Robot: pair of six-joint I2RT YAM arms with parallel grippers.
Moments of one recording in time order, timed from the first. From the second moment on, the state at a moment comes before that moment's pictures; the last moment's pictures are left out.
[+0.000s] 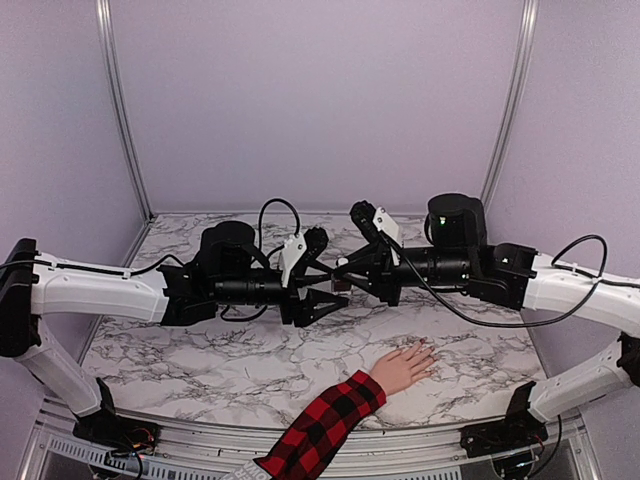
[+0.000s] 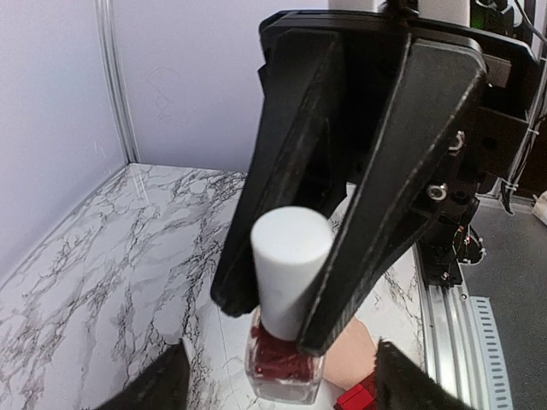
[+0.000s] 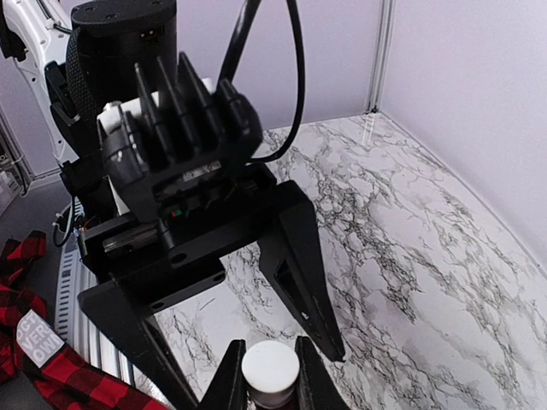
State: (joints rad) left arm -1.01 1.54 0.97 0.36 0.35 0.06; right arm 0.91 1.23 1.00 -0.10 -0.34 -0.08
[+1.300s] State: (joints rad) left arm -0.80 1.32 0.71 0.40 -0.06 -0.30; right arm 0.74 1.84 0.77 0.65 -0.32 0.07
